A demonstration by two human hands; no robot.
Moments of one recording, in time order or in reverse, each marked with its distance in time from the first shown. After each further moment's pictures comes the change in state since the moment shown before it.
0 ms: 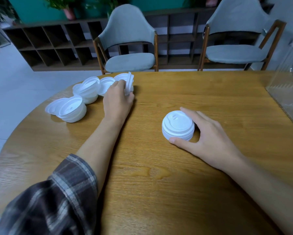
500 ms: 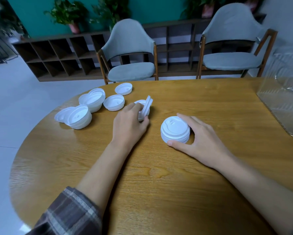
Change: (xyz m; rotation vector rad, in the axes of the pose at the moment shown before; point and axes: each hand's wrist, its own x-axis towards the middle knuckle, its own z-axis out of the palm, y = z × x) left_hand -0.068 0.039 -0.033 -0.036 -0.058 0.173; right_hand -0.002 -0.005 -0.003 0.018 -0.005 0.001
